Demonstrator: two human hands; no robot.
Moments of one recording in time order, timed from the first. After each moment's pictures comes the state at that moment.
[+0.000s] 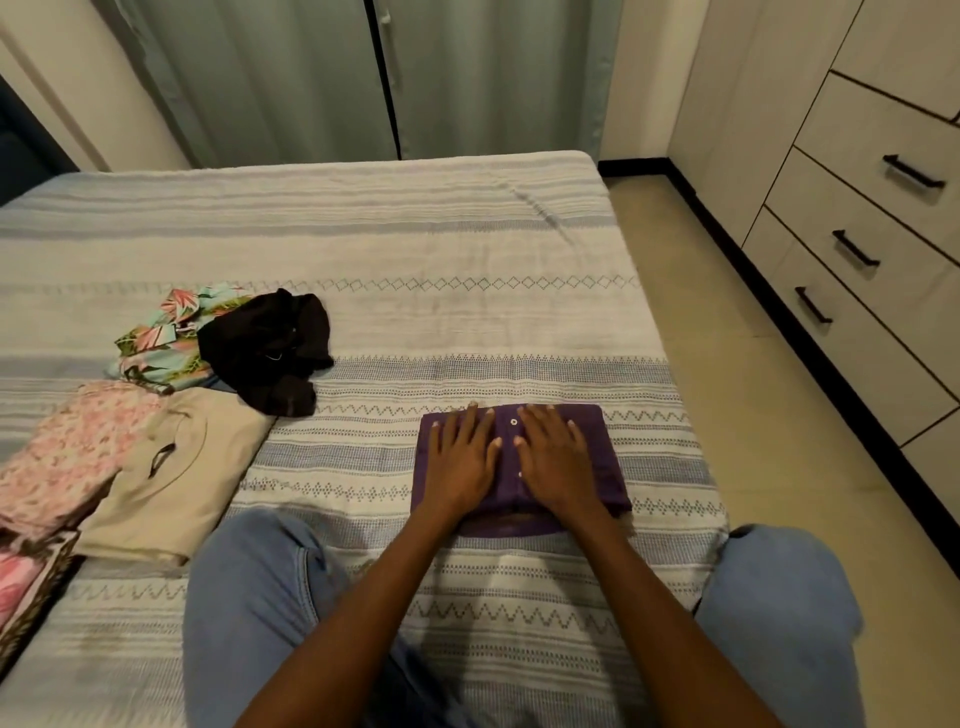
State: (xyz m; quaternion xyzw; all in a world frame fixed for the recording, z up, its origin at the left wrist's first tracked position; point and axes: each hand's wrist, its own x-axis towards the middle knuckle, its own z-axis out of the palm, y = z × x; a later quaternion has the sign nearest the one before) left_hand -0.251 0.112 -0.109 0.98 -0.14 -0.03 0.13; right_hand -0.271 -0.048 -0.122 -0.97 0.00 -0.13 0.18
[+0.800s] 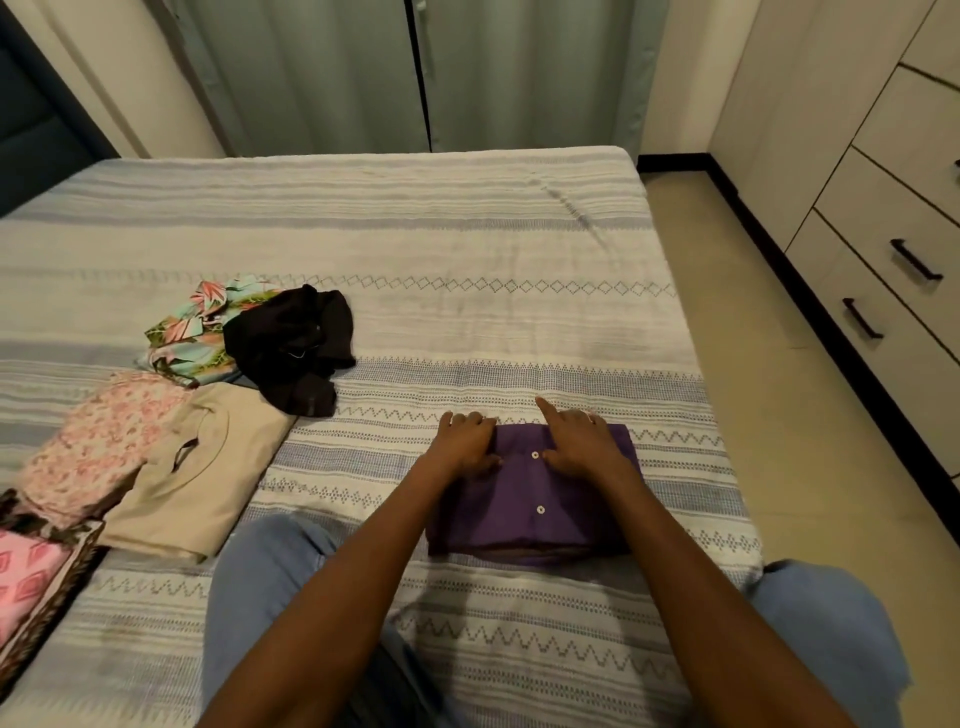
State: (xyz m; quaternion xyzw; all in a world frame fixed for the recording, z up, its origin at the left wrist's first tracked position) left_hand -0.175 0.128 -0.087 0.96 -0.19 -0.18 0.00; right_hand -0.201 -0.072 -0.089 -0.98 -0.07 0.15 0.09
